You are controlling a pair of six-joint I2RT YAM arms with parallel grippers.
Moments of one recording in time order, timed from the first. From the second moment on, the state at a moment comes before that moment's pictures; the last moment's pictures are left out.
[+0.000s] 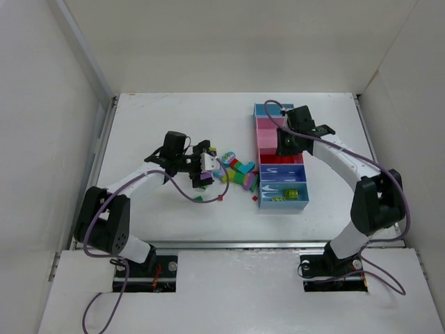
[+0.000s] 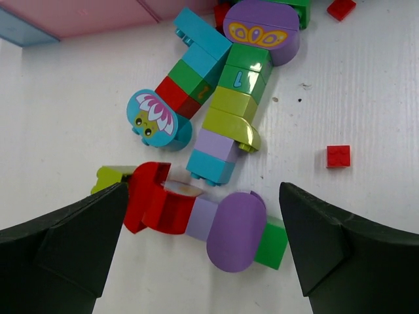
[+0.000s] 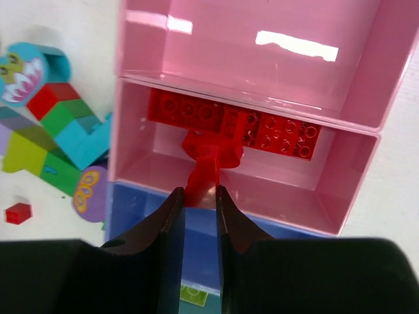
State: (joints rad) left arm -0.36 1.44 0.84 -0.17 0.74 1.02; right arm 0.34 1.61 1.28 -0.59 -0.03 0.20
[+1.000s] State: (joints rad) left arm -0.67 1.89 1.29 -0.87 0.52 1.83; right arm 0.27 1.52 1.34 -0.67 -0.11 0.13
